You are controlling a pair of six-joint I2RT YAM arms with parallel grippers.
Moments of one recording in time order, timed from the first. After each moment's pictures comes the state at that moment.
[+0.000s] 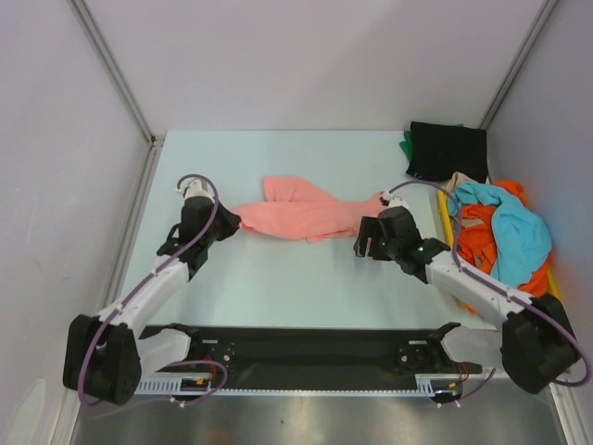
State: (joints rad) left arm -0.27 1.16 0.63 -0.04 -0.06 -0.68; right arm 0.53 1.14 0.68 -0.26 0.11 0.55
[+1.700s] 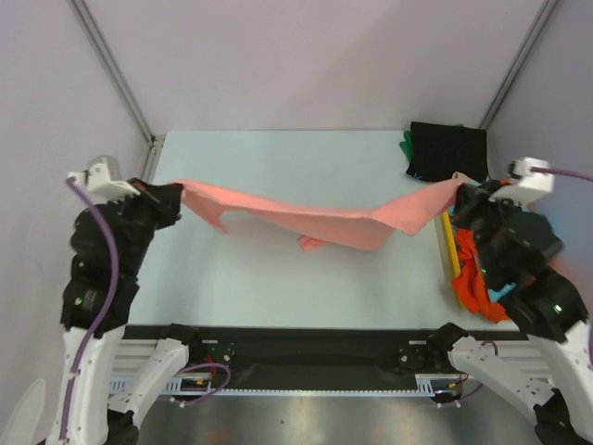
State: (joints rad) left arm -0.22 0.69 1.20 -0.62 -0.11 -0.52; right arm 0.60 0.71 1.25 -0.60 0.64 0.27
